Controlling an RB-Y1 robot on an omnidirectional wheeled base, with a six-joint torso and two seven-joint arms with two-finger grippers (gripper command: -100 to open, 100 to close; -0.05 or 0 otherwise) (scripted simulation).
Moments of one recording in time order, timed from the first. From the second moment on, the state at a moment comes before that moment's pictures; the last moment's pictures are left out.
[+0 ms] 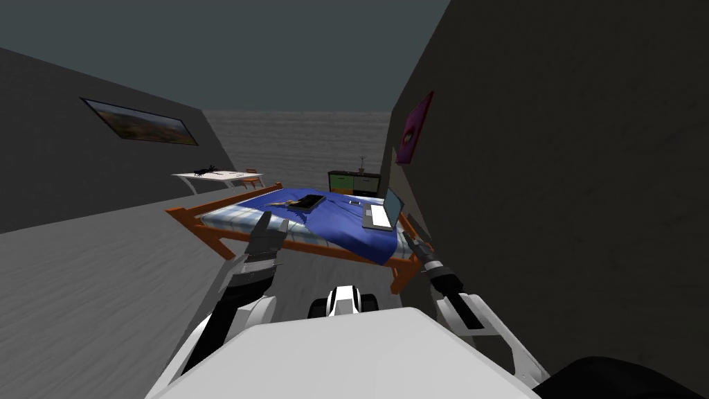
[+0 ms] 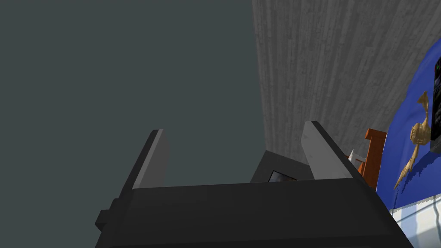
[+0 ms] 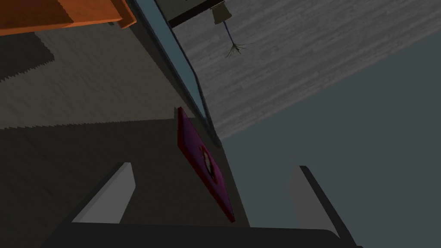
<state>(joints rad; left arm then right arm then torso) 0.54 0.04 -0.02 -2.30 -0.05 -0.36 0.13 0.60 -0.42 -0.19 -2.08 0.34 -0.18 0.29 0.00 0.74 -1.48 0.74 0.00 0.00</state>
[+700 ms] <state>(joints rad) 0.54 0.04 -0.02 -2.30 -0.05 -0.36 0.13 0.64 -0.59 -0.31 -1.97 0.55 -0.05 0.42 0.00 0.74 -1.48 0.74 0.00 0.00</state>
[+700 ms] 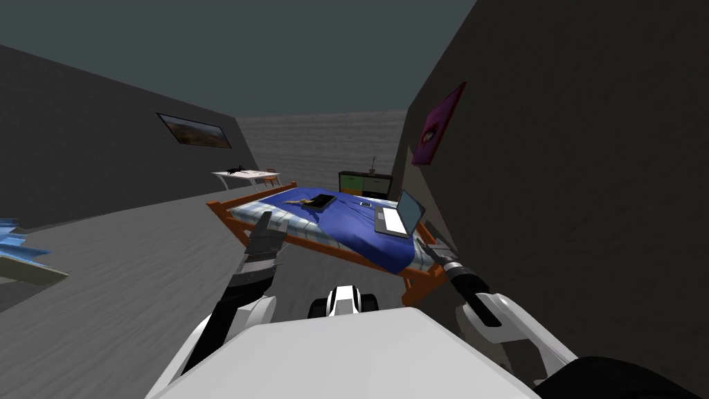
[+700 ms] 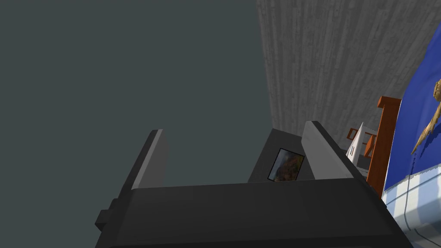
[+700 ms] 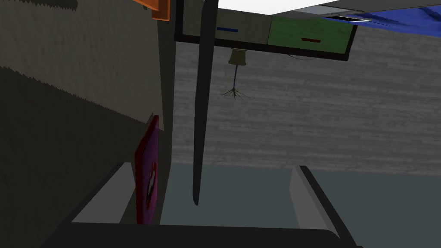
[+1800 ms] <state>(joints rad) 0.54 0.04 -0.02 -2.30 -0.05 -0.36 0.13 0.65 -0.84 -0.43 -1.84 0.81 0.14 0.59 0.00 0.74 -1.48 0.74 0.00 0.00</state>
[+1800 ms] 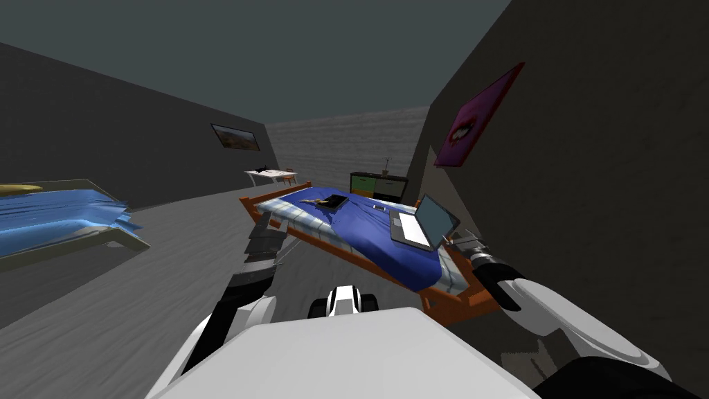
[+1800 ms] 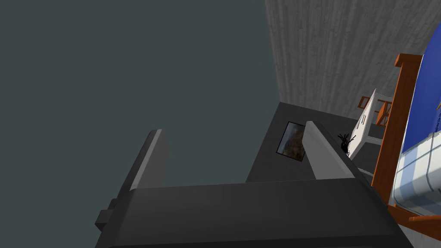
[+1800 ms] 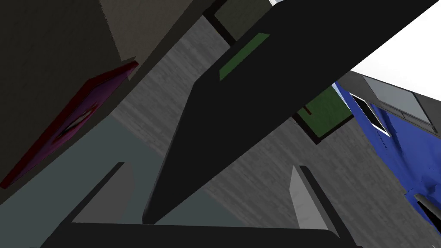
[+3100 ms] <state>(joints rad) 0.54 0.04 -0.02 -2.30 -0.05 -0.36 0.13 0.73 -0.91 -0.44 -1.87 0.99 0.26 0.72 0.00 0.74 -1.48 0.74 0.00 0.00</state>
